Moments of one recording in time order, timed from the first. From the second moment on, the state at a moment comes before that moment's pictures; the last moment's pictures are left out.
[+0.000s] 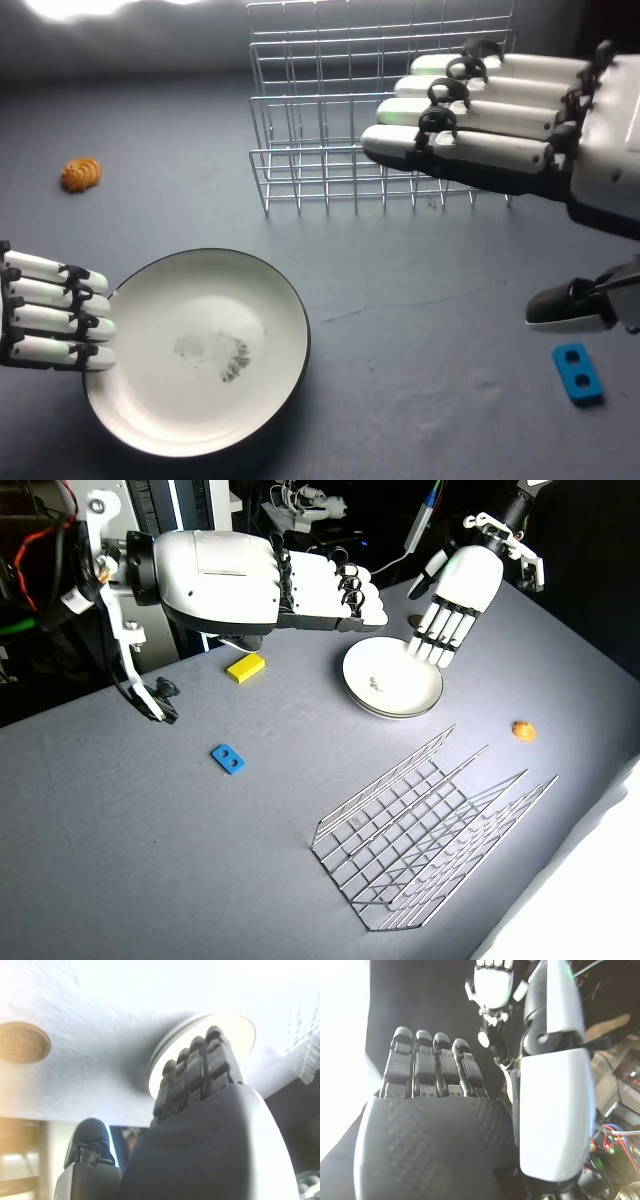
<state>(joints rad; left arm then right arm) 0.84 -0.67 1.17 1.63 -0.77 0.00 -0.64 -0.70 0.77 -0.53 0.69 -0.57</state>
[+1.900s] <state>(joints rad) 0.96 -0.67 0.99 1.44 -0.64 -0.04 -0.64 -0.85 0.84 -0.62 0.61 -0.64</state>
